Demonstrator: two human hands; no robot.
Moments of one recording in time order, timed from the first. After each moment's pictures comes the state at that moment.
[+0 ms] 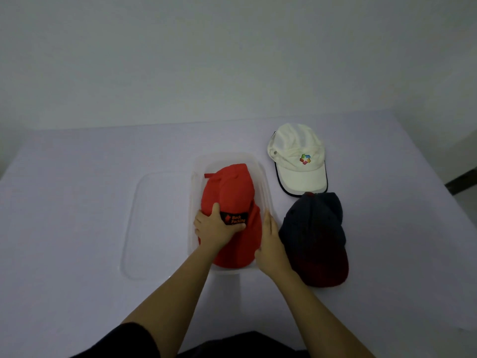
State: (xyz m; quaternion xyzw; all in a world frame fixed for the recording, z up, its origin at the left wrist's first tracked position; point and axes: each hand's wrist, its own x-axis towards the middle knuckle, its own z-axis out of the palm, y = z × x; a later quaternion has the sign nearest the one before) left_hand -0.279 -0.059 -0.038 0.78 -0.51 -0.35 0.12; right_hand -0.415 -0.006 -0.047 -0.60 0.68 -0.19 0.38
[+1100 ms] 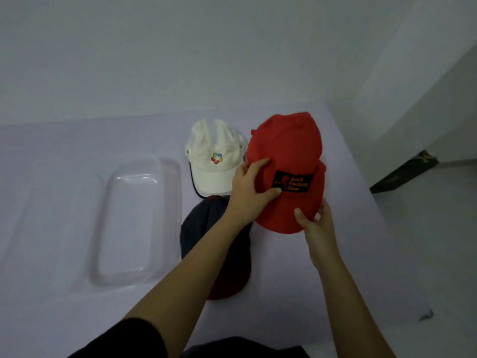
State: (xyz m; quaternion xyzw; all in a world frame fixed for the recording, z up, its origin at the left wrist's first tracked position) left_hand -0.584 -0.096 0.033 0.54 -0.64 -0.44 0.32; right_hand -0.730 -0.023 -0.002 -0.29 0.62 -0.56 0.47
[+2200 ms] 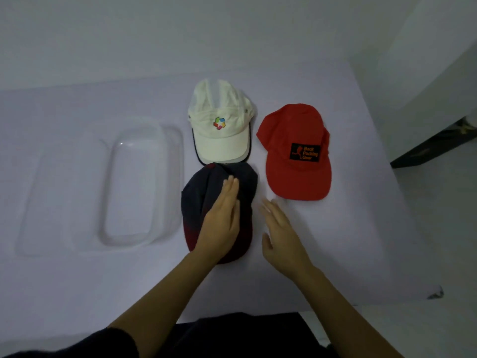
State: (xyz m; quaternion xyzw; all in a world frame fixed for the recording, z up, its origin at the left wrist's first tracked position) left_hand -0.542 0.002 -0.030 0.58 -0.70 -0.31 0.28; right_hand -0.696 0.035 -0.059 -0.71 0.59 -0.20 0.34
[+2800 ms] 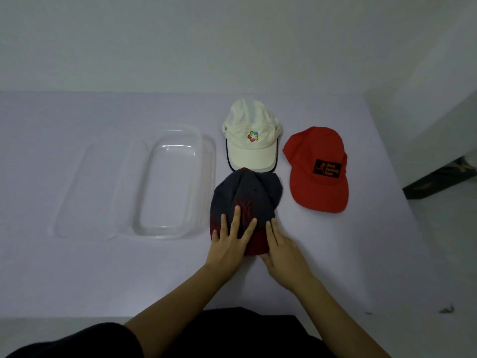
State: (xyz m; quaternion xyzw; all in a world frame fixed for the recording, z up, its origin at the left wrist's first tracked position) left_hand -0.481 0.049 -0.061 0.58 -0.79 -0.18 -0.05; right_hand -0.644 0.060 -0.067 -0.76 0.59 -0.03 0.26
